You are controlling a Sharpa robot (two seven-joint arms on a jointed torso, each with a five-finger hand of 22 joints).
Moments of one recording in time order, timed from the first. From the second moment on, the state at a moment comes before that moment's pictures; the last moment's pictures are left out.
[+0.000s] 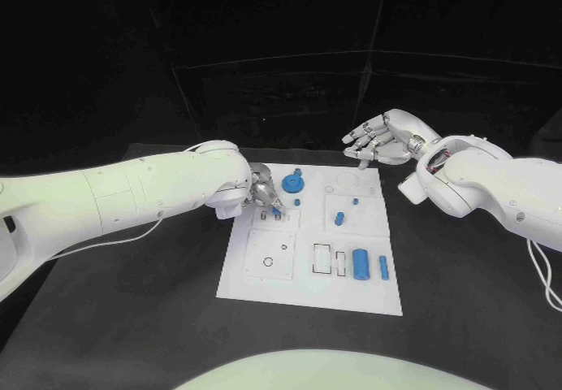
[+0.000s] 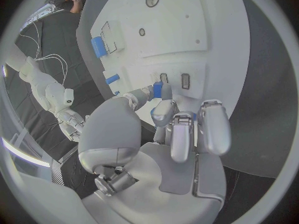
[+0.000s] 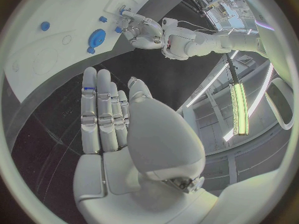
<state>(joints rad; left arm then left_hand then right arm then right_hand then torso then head) 1.33 -0.56 -0.18 1.25 -0.92 0.11 -0.54 1.10 -0.16 0.65 0.04 0.12 0.96 0.02 0.68 0.52 1.37 -0.05 1.17 1.05 1.46 -0.11 1.57 1.31 0.08 1.44 0.01 1.36 1.25 1.28 -0.78 -0.04 1.42 -0.86 -0.32 0.12 1.58 0.00 -0.13 0.27 0.46 0.91 0.20 0.17 0.07 1.05 0.11 0.35 0.13 1.29 0.03 0.36 0.62 0.18 1.19 0.13 0.41 0.23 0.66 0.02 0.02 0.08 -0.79</state>
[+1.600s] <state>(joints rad) 1.33 -0.52 -0.18 1.20 -0.93 0.21 -0.58 1.10 -0.15 0.65 0.04 0.12 0.95 0.03 0.69 0.52 1.37 -0.04 1.17 1.05 1.46 -0.10 1.57 1.31 0.08 1.44 0.01 1.36 1.26 1.28 -0.77 -0.04 1.41 -0.86 -0.32 0.14 1.59 -0.01 -0.10 0.27 0.46 0.91 0.20 0.17 0.07 1.05 0.11 0.35 0.11 1.29 0.03 0.35 0.62 0.18 1.20 0.12 0.41 0.22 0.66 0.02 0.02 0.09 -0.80</state>
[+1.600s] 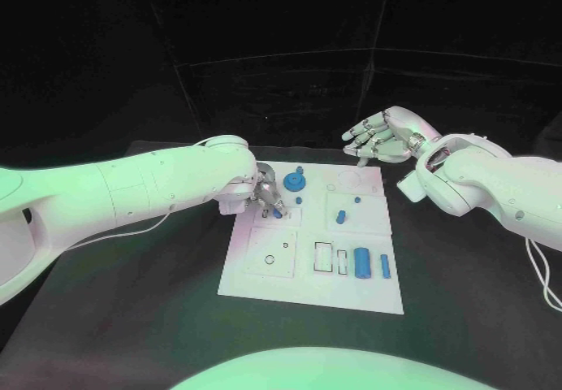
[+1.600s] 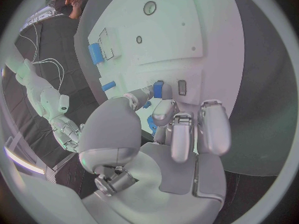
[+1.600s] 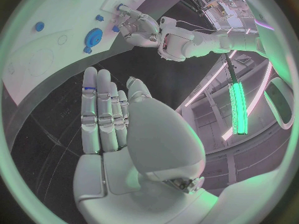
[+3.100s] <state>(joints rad) 1.33 -0.50 -0.18 1.17 -0.93 0.22 -0.59 0.88 -0.13 0.28 0.15 0.05 0.99 0.01 0.69 0.53 1.38 -0.06 1.20 1.09 1.46 -0.10 1.57 1.31 0.07 1.45 0.00 1.38 1.29 1.28 -0.77 -0.04 1.40 -0.82 -0.33 0.14 1.42 -0.01 -0.15 0.28 0.27 0.89 0.20 0.20 0.07 1.01 0.13 0.39 0.07 1.29 0.05 0.30 0.64 0.18 1.21 0.15 0.33 0.18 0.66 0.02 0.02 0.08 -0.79</state>
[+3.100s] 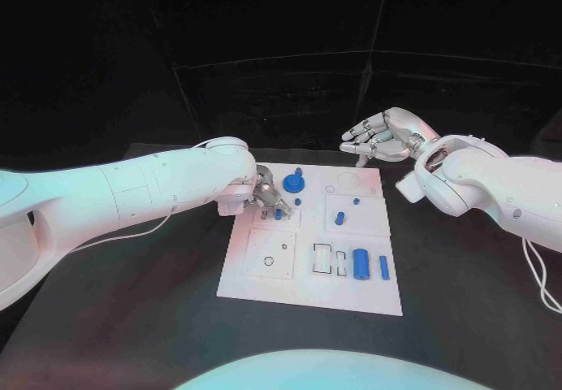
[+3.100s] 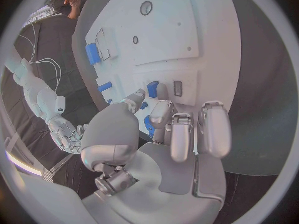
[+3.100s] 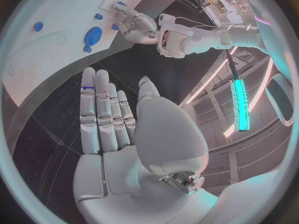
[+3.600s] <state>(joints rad) 1.35 -0.59 -0.15 1.24 -0.91 0.20 -0.58 0.97 -0.12 0.12 0.20 0.05 0.91 0.04 0.63 0.52 1.27 -0.04 1.04 0.91 1.47 -0.10 1.57 1.31 0.07 1.41 0.01 1.30 1.19 1.28 -0.77 -0.04 1.38 -0.81 -0.32 0.17 1.48 0.04 -0.16 0.23 0.26 0.94 0.18 0.19 0.07 1.04 0.13 0.35 0.06 1.20 0.07 0.12 0.46 0.18 1.16 0.19 0.19 0.10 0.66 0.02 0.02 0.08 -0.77</state>
